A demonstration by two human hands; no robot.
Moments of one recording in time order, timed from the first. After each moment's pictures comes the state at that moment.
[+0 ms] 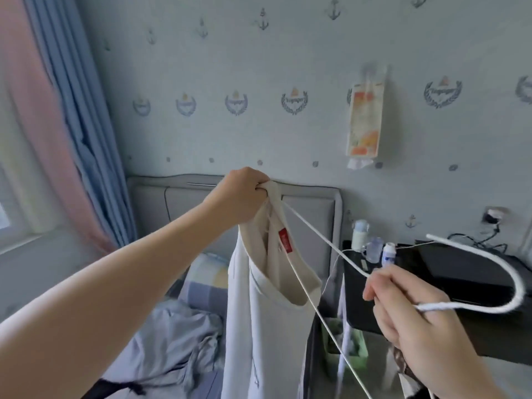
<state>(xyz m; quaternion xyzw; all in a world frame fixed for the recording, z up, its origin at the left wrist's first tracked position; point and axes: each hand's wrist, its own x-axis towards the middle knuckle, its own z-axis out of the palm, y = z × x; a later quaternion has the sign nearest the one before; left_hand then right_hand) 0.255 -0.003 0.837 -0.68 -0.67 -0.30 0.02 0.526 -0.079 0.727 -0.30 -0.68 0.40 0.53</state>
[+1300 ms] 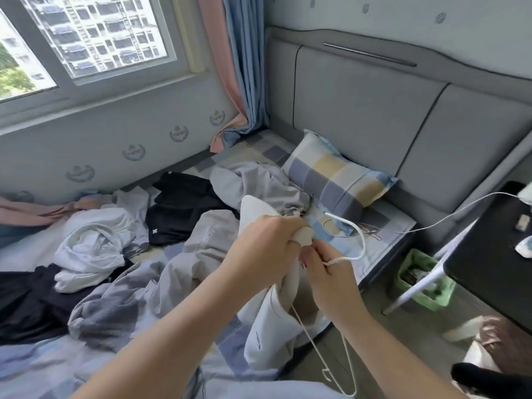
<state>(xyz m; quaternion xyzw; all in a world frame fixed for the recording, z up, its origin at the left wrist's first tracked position) 0.308 -0.145 0.625 -0.49 -0.83 -0.26 -0.11 0.415 -0.054 0.547 -0.23 -0.74 0.58 0.27</state>
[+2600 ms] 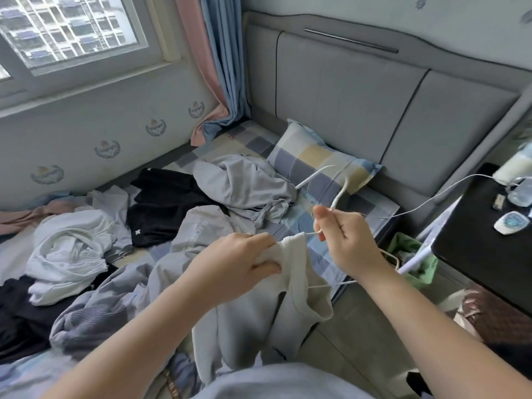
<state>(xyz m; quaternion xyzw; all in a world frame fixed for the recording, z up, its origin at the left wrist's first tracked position) 0.258 -0.195 0.578 -0.58 -0.78 -0.21 -0.10 0.393 -0.016 0.568 -0.17 -0.83 0.45 0.28</state>
